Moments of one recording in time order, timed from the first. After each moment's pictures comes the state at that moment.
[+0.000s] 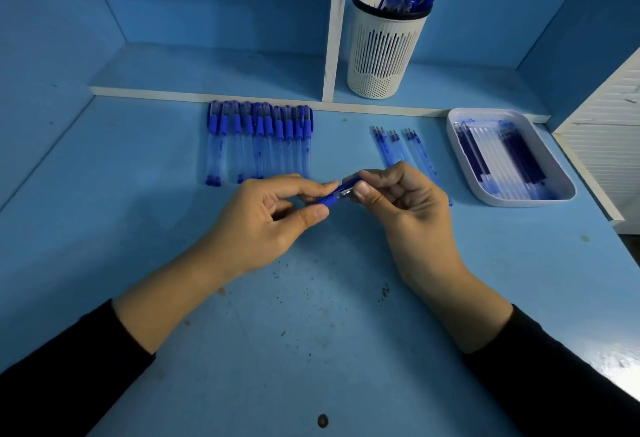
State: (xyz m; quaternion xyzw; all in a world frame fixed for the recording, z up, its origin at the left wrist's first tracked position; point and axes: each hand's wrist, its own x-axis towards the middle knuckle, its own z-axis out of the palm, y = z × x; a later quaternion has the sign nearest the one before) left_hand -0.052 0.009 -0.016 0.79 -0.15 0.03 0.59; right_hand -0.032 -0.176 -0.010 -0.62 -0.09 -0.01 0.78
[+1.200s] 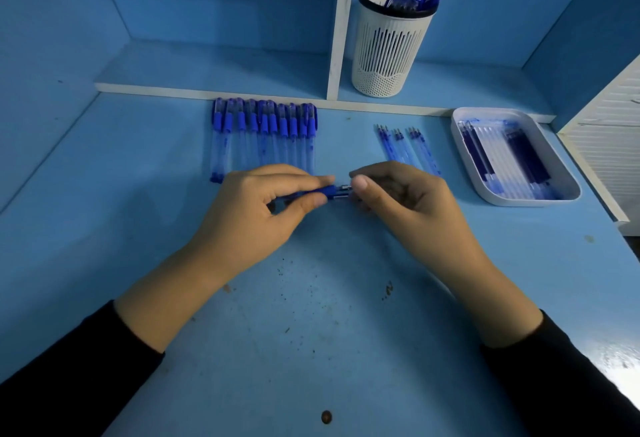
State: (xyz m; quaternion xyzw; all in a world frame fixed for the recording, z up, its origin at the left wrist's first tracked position) left_hand -0.054 0.014 -0.009 0.86 -0.17 0.21 0.44; right_hand -0.031 -0.189 0.009 -0.79 -0.14 0.04 0.60
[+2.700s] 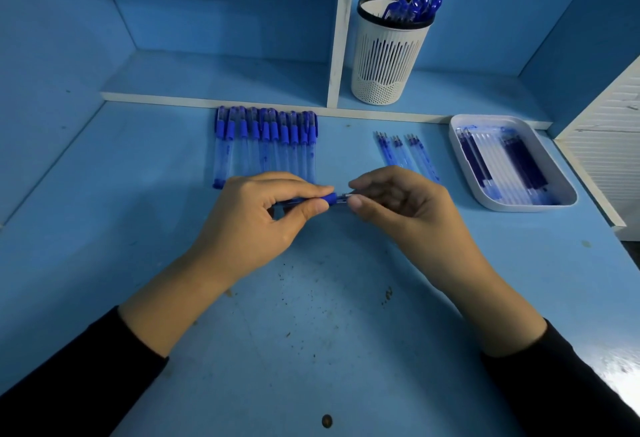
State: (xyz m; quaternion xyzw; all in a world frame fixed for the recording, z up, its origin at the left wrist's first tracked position) left_hand -0.054 0.016 -0.009 0.86 -0.18 0.22 0.43; right_hand -0.034 -0.190 0.009 -0.72 -0.15 0.08 0.67
